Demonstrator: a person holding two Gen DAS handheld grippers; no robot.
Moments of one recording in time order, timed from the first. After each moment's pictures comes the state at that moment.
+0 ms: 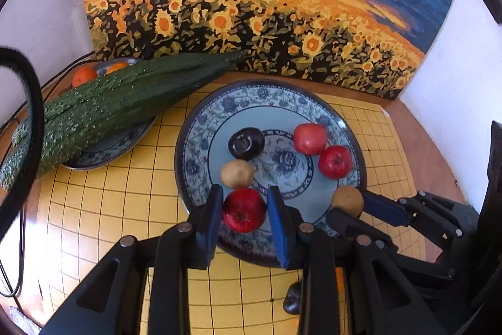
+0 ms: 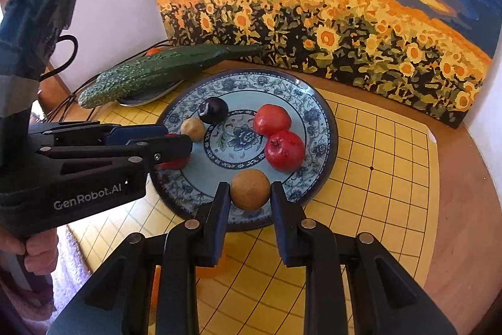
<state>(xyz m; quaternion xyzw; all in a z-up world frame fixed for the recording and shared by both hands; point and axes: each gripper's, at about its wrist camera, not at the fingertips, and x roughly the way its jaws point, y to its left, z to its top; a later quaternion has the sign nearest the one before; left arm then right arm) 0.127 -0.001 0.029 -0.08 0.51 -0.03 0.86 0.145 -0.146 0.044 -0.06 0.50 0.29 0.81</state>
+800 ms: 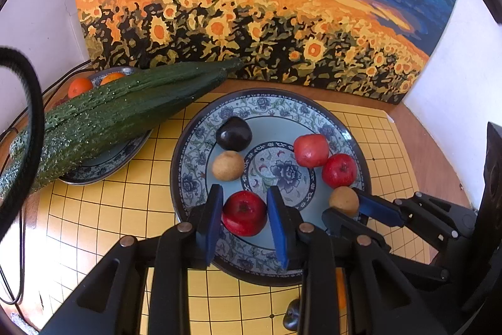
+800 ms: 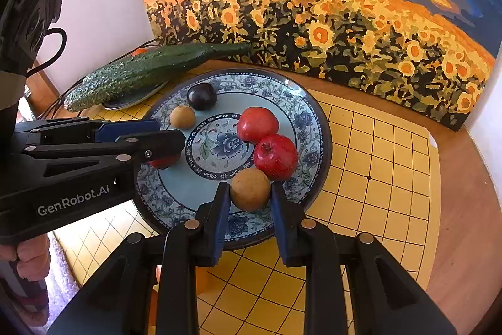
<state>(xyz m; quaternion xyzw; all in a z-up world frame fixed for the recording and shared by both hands) 0.137 -0.006 0.022 -0.07 0.50 -0.02 0.86 0.158 -0.146 0.034 -0.07 0.50 0.29 0.81</state>
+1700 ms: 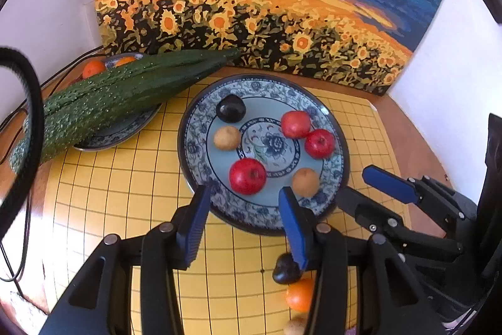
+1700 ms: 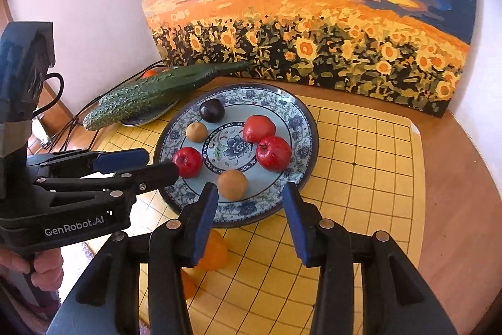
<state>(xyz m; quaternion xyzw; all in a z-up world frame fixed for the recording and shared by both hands) 0.101 0.001 0.044 -0.08 0.51 -0.04 0.85 0.132 -0.169 0.066 -0.02 0.50 0.28 0.82</state>
